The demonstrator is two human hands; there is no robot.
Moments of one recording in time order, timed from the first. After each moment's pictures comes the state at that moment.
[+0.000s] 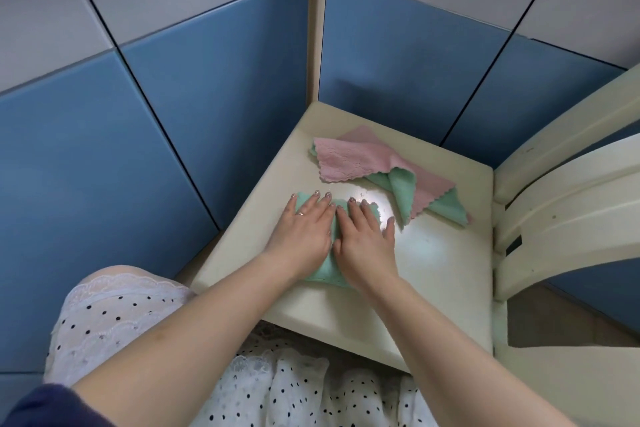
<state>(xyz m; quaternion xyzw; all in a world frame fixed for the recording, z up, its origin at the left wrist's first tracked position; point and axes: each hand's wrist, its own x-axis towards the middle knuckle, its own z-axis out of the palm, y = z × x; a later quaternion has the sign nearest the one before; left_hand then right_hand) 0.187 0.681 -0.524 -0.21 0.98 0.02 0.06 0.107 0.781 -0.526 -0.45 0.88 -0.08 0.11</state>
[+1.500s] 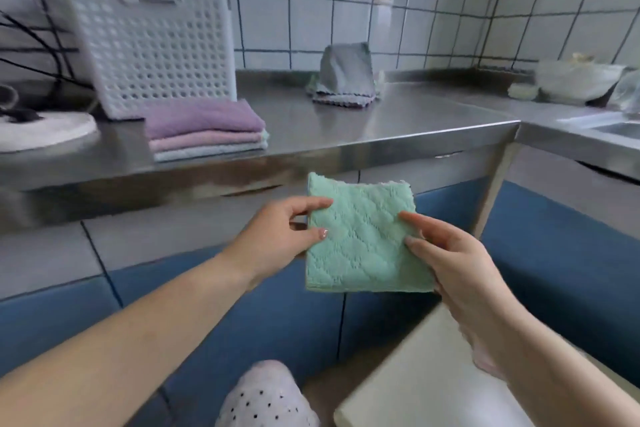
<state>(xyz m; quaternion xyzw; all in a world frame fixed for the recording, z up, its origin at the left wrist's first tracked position) 0.394 0.605 -0.274 -0.40 0.71 0.44 -0.37 0.183 0.675 -0.298 -0.41 0.58 -0.58 0.40</state>
